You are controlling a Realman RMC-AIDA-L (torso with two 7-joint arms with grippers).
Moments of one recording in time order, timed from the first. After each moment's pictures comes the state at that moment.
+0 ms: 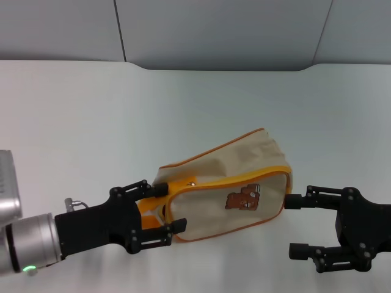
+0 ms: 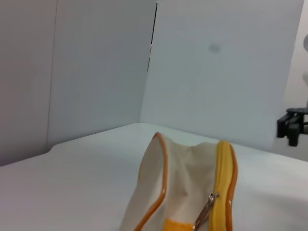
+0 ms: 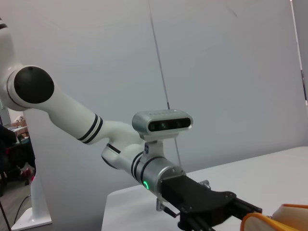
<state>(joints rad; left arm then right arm) -0.45 -2.08 0.74 0.33 1.86 1.53 -0.90 0.46 2.00 -0.65 -0.46 -2.00 -1.91 1.04</state>
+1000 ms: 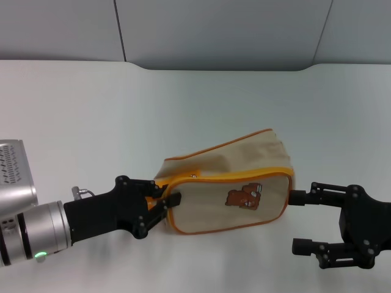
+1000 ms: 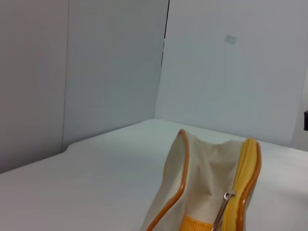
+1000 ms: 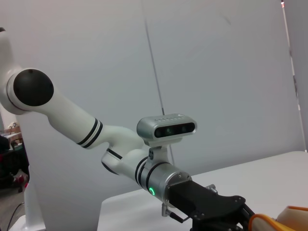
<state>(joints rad) -0.49 -2.08 0.74 0.28 1.84 1.45 -0.87 0.45 2.00 -0.63 -0.46 -2.00 -1.91 1.04</state>
